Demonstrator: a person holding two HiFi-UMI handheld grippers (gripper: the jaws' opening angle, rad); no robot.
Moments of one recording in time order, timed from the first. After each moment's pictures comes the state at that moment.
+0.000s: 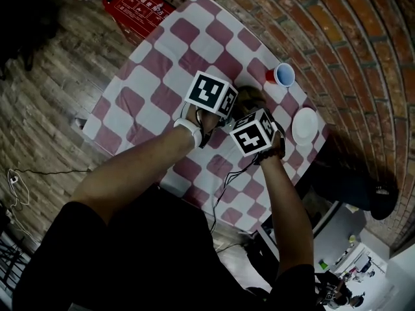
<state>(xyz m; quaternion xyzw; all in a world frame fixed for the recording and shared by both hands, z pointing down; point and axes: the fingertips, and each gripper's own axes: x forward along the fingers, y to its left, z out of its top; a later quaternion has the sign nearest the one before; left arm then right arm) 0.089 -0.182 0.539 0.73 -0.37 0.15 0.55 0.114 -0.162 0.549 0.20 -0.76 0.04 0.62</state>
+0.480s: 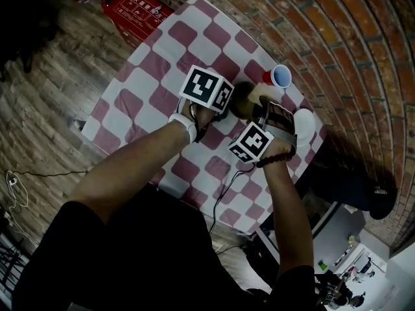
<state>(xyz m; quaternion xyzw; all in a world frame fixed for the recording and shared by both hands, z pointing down) 0.078 -0.198 0.526 0.75 -0.37 0.14 0.53 0.156 -0.205 0.522 0.20 -0.62 -0.29 0.70</state>
